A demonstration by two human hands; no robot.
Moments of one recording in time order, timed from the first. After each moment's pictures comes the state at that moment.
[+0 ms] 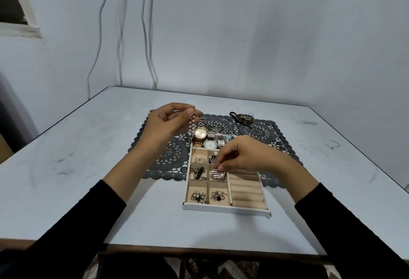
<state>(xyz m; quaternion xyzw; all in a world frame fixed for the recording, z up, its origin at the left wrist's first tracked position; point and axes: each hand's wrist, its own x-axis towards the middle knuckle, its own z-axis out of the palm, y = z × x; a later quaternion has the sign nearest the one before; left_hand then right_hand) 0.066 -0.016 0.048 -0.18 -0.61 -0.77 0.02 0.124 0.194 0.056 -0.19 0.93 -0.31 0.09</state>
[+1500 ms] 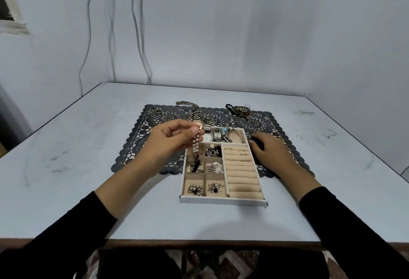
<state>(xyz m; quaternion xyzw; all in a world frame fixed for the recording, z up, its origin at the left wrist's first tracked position) 0.095 -0.013 0.027 -0.19 -0.61 -0.76 -0.10 0.104 0.268 -0.023 0.05 0.96 -0.20 -0.18</state>
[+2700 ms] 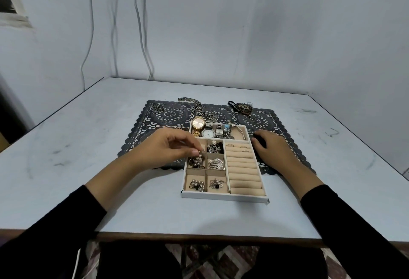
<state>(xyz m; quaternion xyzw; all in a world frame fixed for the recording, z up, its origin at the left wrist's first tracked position) 0.084 -0.038 0.016 -0.37 -0.77 -0.51 -0.07 0.103 0.270 -0.024 0.04 0.96 -0.19 -0.17</state>
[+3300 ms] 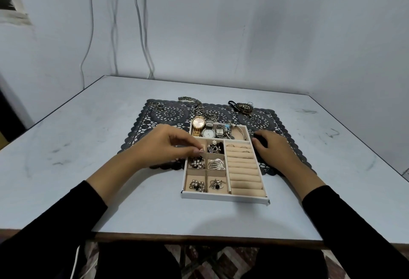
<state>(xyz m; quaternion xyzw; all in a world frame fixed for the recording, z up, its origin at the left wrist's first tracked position) 0.077 -0.040 0.019 -0.37 -0.81 -0.45 -0.04 0.104 0.269 -0.020 0.05 0.96 -0.21 -0.17</state>
